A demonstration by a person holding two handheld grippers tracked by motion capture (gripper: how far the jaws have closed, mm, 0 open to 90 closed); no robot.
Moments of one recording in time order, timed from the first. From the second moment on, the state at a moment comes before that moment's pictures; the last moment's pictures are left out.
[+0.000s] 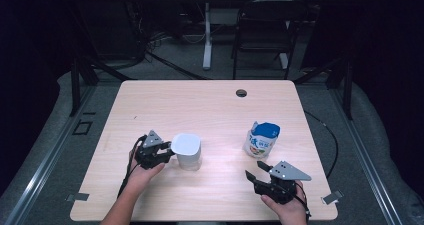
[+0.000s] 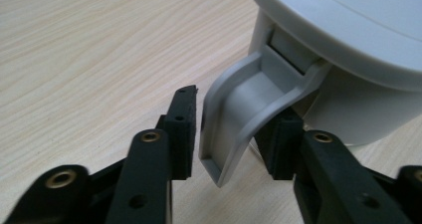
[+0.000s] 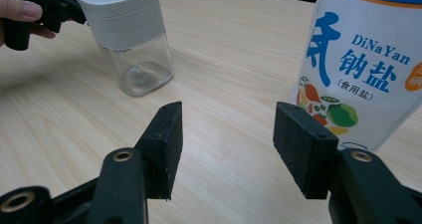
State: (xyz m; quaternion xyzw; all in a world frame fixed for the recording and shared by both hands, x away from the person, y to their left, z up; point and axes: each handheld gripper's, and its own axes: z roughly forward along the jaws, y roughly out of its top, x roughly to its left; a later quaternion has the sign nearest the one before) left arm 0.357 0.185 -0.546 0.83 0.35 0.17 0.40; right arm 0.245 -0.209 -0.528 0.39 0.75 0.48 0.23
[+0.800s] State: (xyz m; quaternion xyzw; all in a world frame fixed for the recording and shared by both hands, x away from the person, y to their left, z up) left arm 0.336 0.181 -0.546 0.83 0.35 0.19 0.38; right arm 0.244 -0.206 -0.528 0.39 0.75 0.48 0.23
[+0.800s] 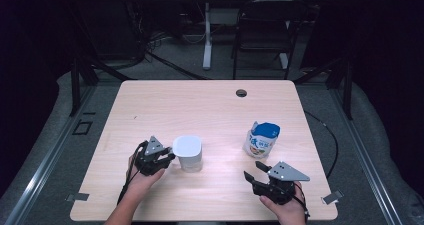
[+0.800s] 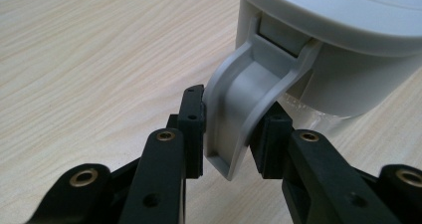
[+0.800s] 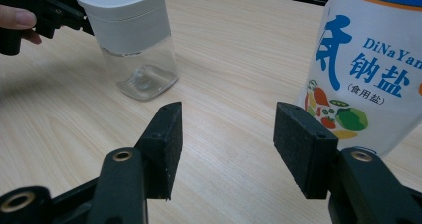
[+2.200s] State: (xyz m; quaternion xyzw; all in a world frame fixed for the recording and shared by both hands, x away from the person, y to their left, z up) left arm 0.272 0.165 -0.543 0.83 0.36 0.18 0.38; right arm 0.242 -0.197 -0.532 0.38 0.76 0.48 0.22
